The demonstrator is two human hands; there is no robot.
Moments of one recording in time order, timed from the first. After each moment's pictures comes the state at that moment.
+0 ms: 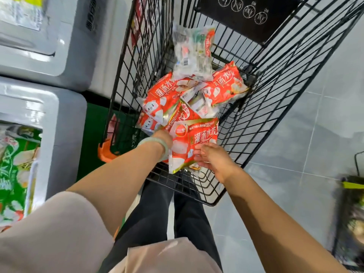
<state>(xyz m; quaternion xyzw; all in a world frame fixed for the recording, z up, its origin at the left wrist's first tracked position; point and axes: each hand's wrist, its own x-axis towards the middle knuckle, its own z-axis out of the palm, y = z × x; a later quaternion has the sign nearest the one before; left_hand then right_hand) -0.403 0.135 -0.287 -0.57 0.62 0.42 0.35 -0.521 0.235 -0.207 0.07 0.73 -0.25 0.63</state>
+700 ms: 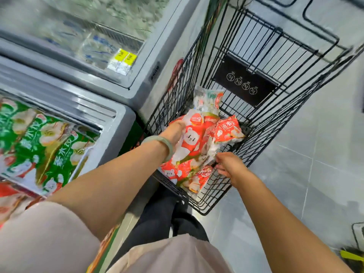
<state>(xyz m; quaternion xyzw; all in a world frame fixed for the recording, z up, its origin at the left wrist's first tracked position) -0.404 0.115 -0.087 -0.58 0.29 0.75 -0.13 -0.548 0.234 -0.105 -0.08 0.77 -0.24 0.58</state>
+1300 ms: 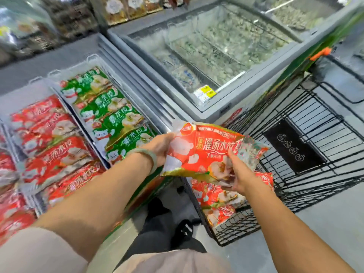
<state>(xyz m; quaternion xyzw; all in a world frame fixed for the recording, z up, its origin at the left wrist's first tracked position) -0.214 0.170 0.001 -0.55 0.13 0.75 -0.35 -0.445 0.183 -0.039 -0.19 0.67 -0.22 0.69</state>
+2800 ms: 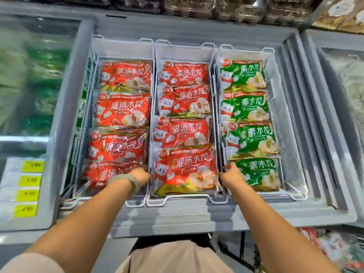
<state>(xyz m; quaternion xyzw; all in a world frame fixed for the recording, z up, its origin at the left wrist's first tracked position) 0.209 0.420 -0.143 -0.80 -0.03 0.55 -0.23 0.019 0.199 -0.130 -0.66 0.62 0.20 0.38</state>
